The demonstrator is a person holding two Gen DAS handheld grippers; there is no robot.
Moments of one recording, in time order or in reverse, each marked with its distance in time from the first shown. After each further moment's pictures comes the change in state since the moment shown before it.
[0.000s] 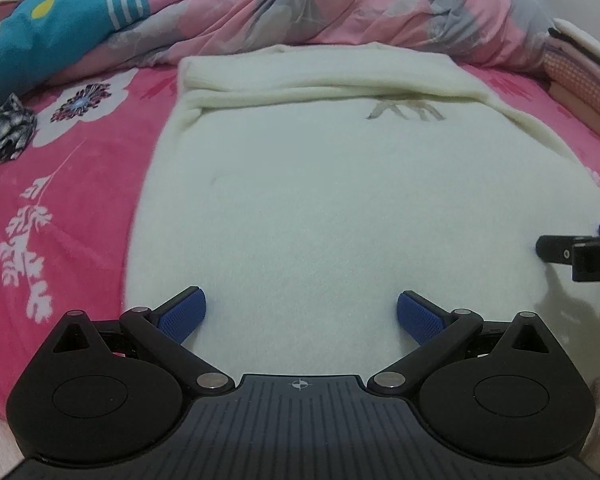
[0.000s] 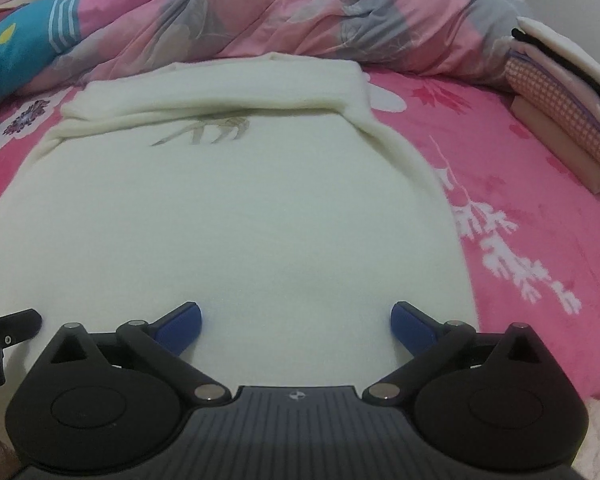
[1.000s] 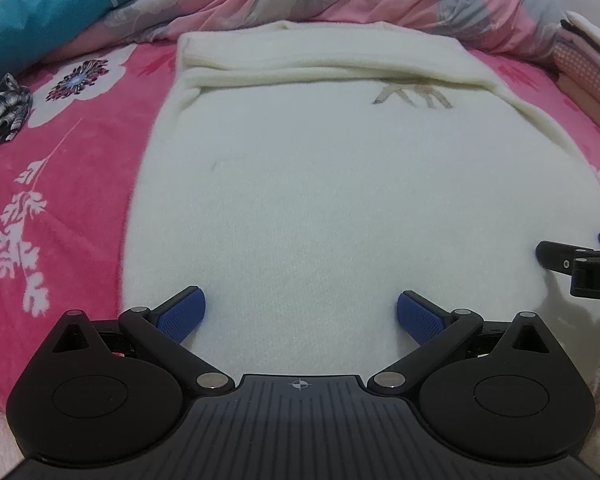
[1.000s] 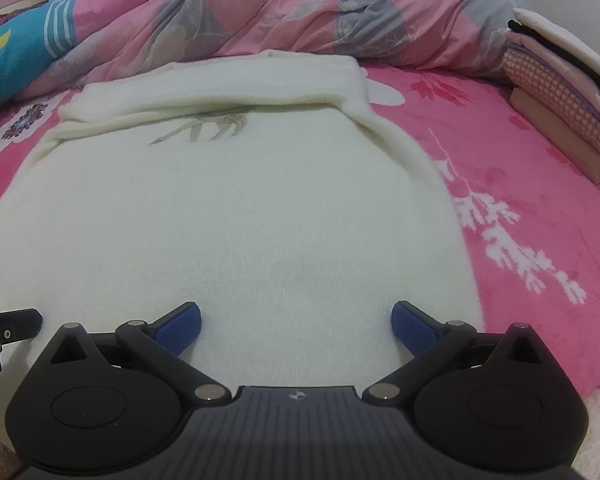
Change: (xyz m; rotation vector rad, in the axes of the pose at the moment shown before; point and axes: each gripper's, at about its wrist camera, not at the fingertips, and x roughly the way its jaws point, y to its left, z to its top) left arm 0.004 0.002 0.010 -0.019 0.084 -0.007; right arm 0.004 -0.003 -0.001 0.019 0.008 0.011
